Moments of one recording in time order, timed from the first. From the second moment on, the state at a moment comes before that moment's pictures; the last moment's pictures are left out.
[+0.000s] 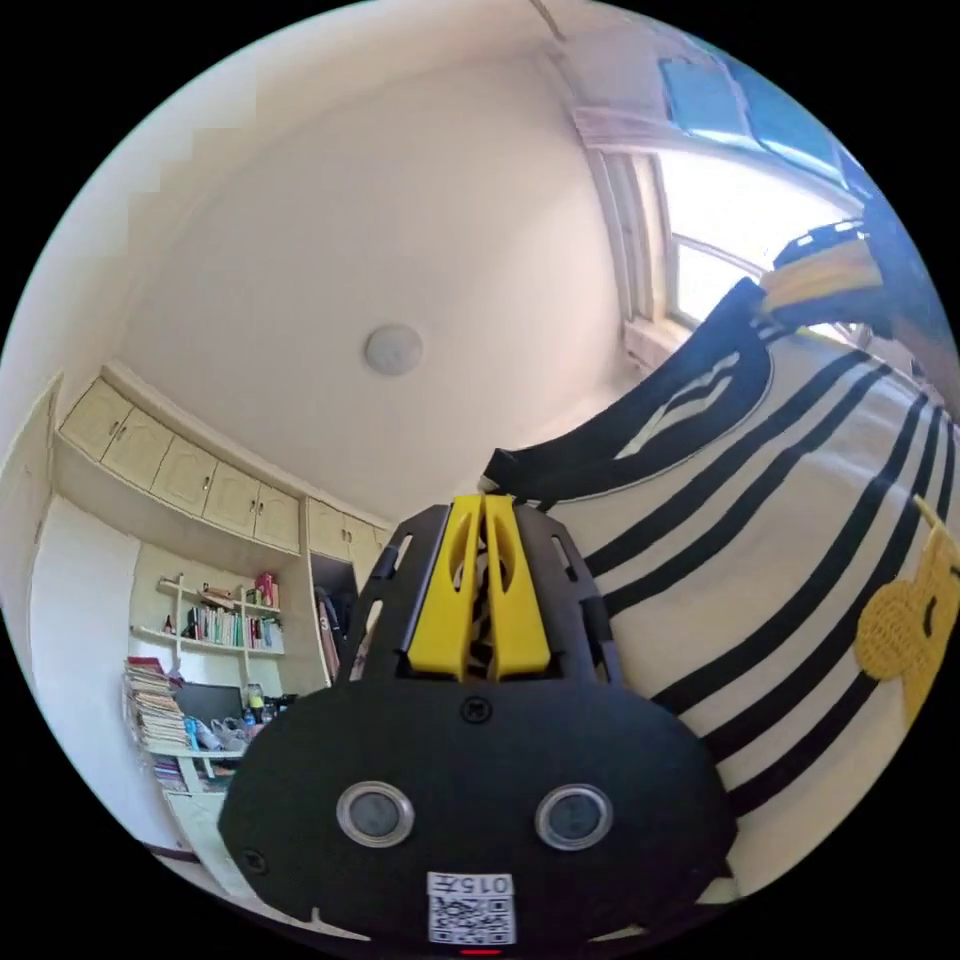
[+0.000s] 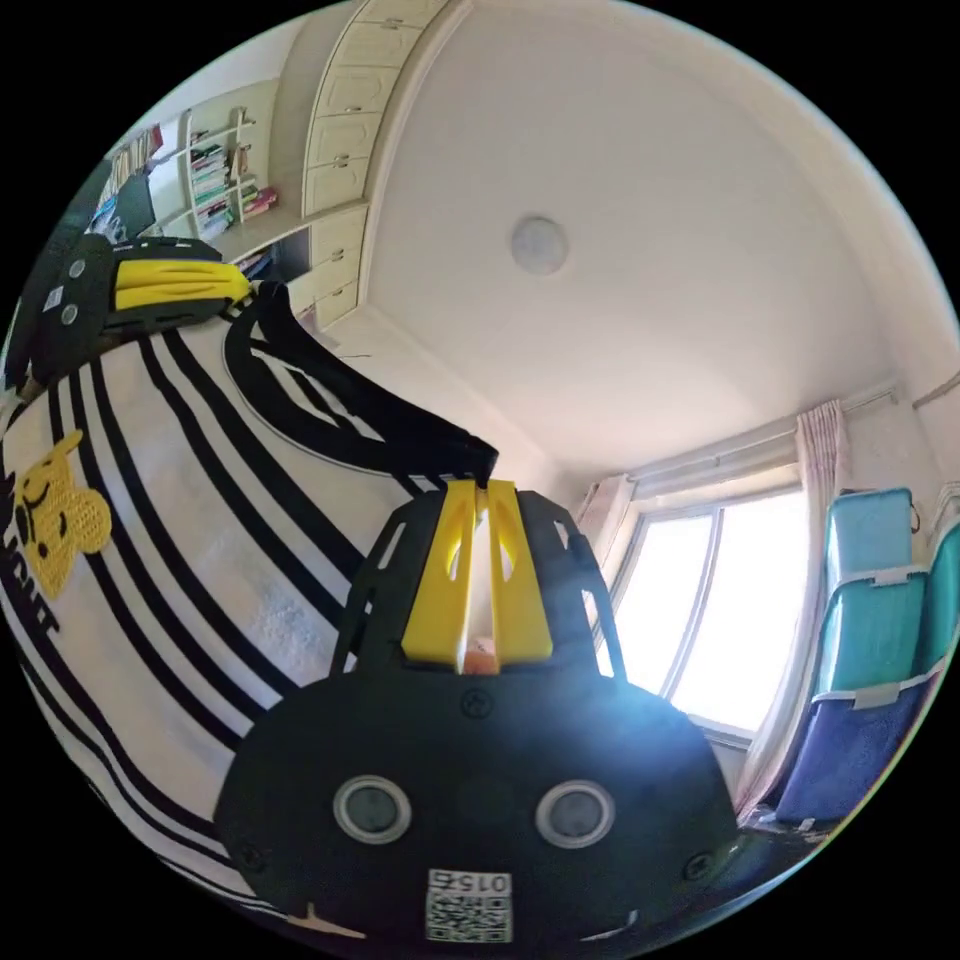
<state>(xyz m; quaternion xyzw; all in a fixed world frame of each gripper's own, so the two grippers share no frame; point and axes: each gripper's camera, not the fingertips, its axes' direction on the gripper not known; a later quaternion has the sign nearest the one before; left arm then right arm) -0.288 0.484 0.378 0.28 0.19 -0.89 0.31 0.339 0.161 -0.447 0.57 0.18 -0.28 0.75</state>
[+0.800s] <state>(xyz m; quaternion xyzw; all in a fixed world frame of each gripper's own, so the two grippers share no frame) -0.066 0.098 0.342 0.44 0.81 -0.37 0.12 0.544 0.083 -0.148 -0.04 -0.43 -0.33 0.84</state>
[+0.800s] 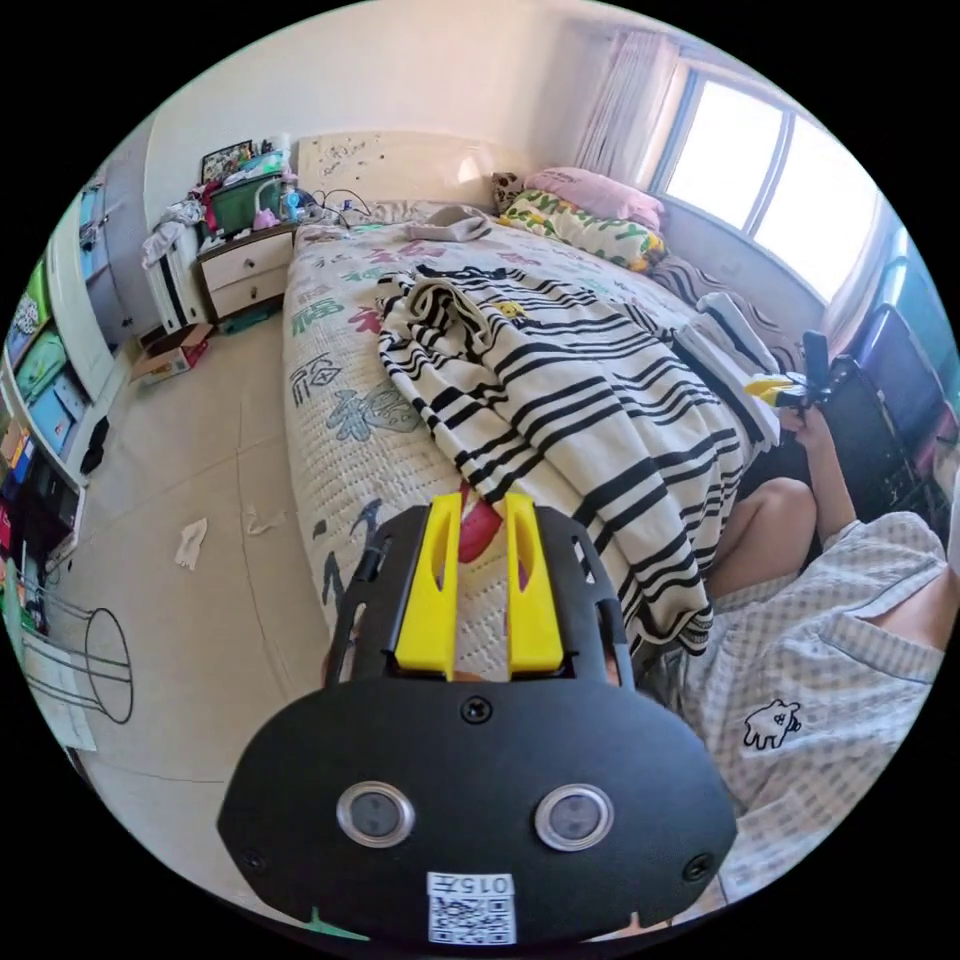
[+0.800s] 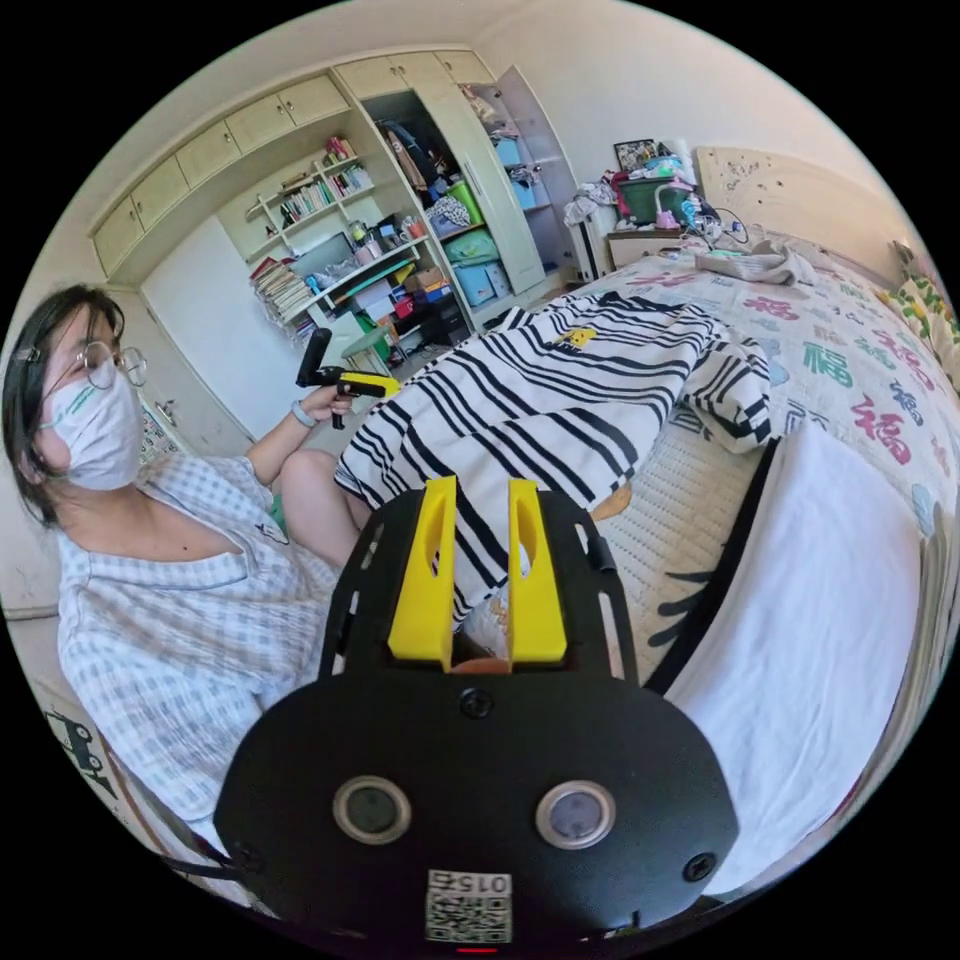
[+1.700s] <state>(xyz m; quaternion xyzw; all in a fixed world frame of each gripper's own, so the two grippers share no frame) -0.022 0.224 0.385 0.47 0.78 -0.38 0.13 0.505 0.057 -0.108 -0.27 -0.37 -0.40 0.80</state>
